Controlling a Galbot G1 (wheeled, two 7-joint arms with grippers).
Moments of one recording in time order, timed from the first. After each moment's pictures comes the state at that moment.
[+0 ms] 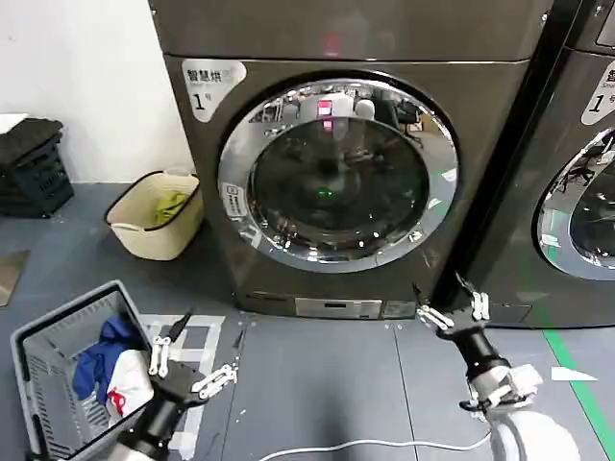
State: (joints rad) left arm 1.82 -1.34 -0.62 -2.42 0.04 -0.06 0.24; right arm -1.27 1.21 0.61 2.00 0.30 -0.03 -0.35
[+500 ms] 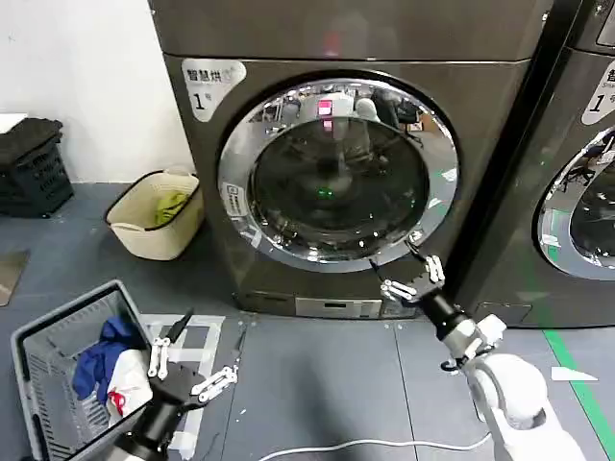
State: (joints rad) left arm 1.84 -1.35 -0.62 -2.44 0.05 -0.07 0.25; right arm -1.00 1.13 0.40 1.81 0.36 -0.01 -0.39
